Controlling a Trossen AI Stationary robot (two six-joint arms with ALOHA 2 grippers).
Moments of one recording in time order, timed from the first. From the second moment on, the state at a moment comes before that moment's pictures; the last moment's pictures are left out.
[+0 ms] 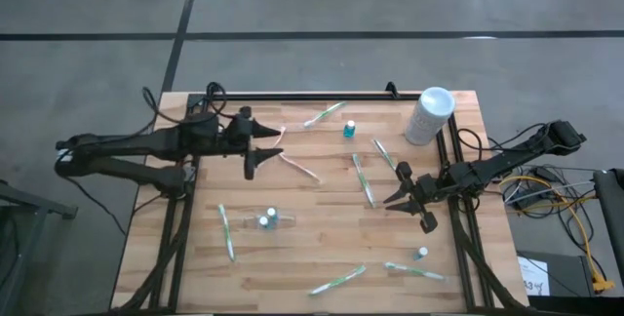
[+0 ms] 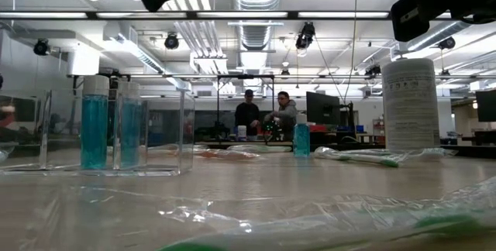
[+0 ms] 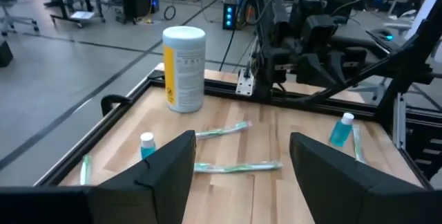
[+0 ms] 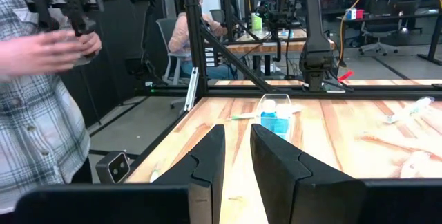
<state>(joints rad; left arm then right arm) 0.11 0.90 0.80 -0.04 -0.05 -0.10 0.36 0.70 0.17 0.55 0.05 0.13</state>
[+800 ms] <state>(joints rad) 0.13 0.73 0.65 0.03 -0.08 -0.07 0.36 0.70 0.17 0.55 0.05 0.13</state>
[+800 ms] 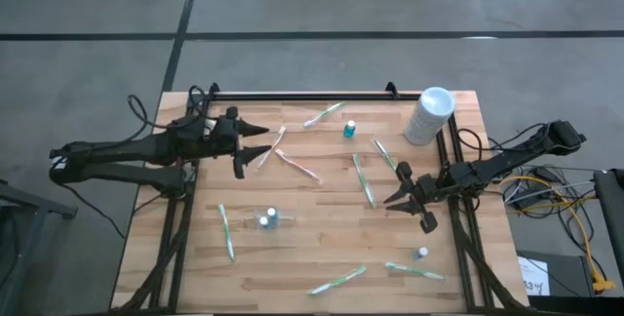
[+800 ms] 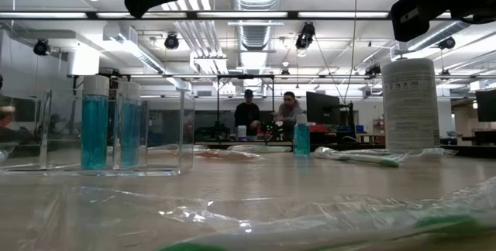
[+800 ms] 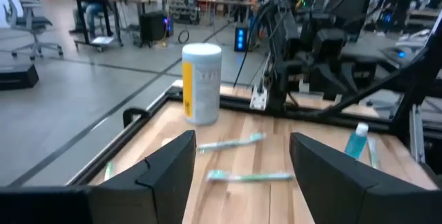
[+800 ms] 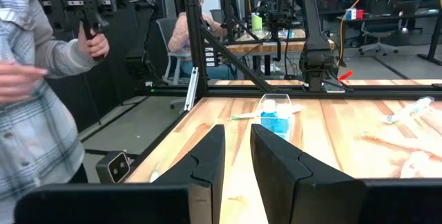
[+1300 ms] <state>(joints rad) 0.15 0.57 0.64 -0.11 -0.08 -0.06 0.36 0.70 0.17 0.55 0.05 0.13</state>
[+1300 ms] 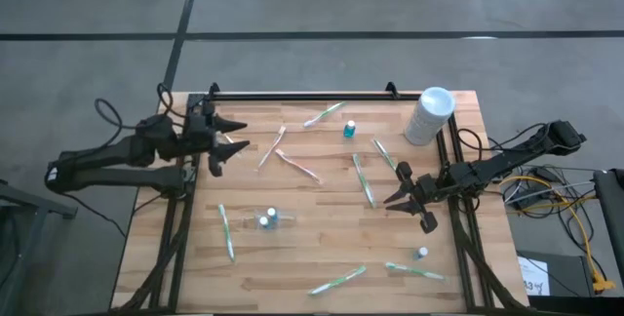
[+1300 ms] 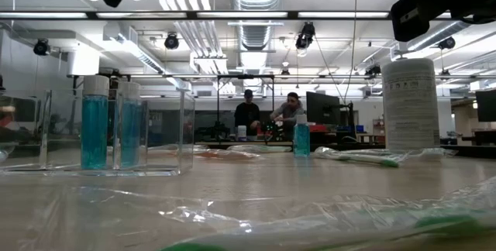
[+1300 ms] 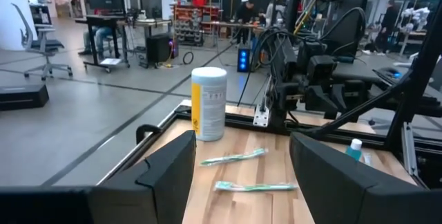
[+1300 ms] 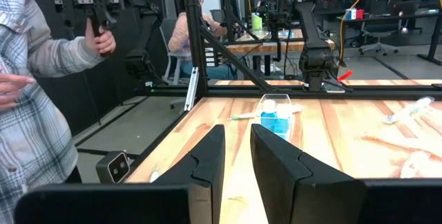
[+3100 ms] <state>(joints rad) 0.15 0.57 0.62 -0.11 -0.08 -0.18 0.36 0.70 0.17 0.55 0.05 0.15</state>
